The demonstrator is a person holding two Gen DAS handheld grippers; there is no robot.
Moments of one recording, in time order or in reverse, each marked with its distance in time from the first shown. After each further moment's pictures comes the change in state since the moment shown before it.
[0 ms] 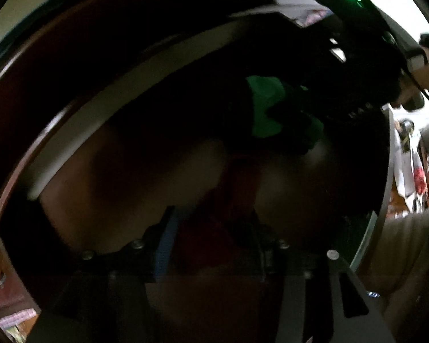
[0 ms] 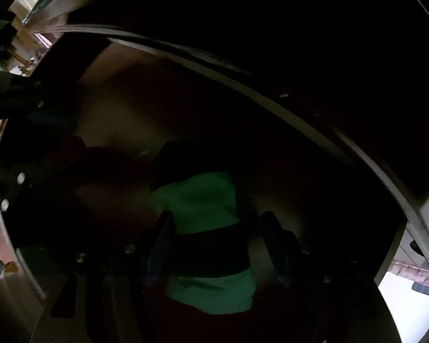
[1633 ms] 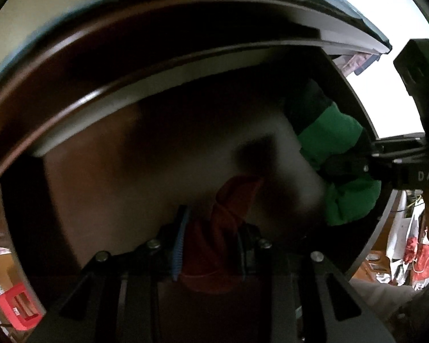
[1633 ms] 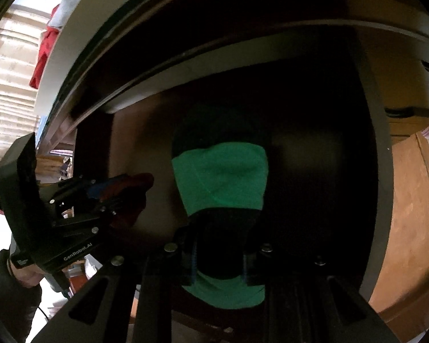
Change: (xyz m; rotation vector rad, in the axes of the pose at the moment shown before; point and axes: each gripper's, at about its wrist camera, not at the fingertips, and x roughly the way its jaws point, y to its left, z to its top) left arm 0.028 -0.050 0.074 -0.339 -0.007 0.069; right arm -0.045 -0.061 -0.082 0.628 -0.067 0.354
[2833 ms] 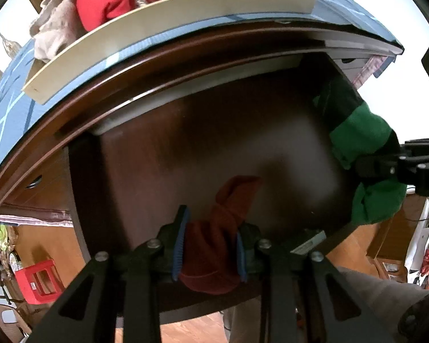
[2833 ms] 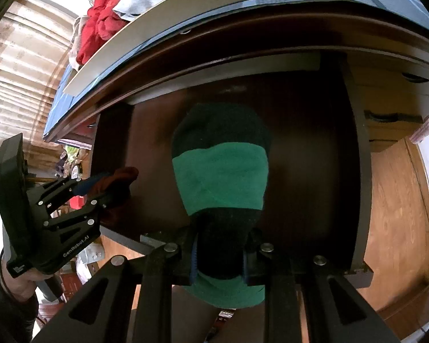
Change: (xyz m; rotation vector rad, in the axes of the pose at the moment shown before) left arm -0.058 -0.013 -0.050 -0.047 -0.030 0.192; right arm -0.019 0.061 -0.031 -0.049 -0.048 -0.039
